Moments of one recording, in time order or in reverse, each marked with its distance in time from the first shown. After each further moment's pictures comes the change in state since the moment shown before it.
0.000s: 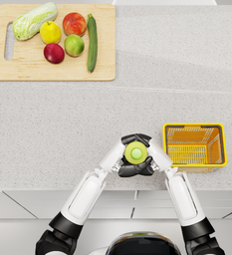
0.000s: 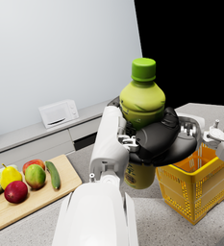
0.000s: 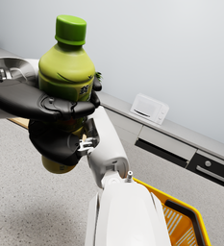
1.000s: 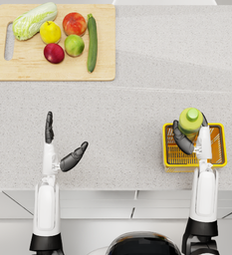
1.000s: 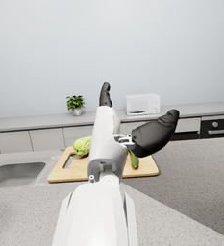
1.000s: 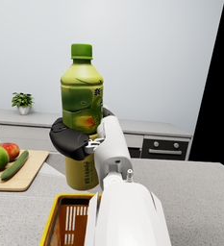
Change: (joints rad) left arm -0.232 -0.092 -0.574 -0.131 -0.007 0.112 -0.004; right arm 0.009 -0.076 -0.458 0.043 -0.002 -0.194 -0.261
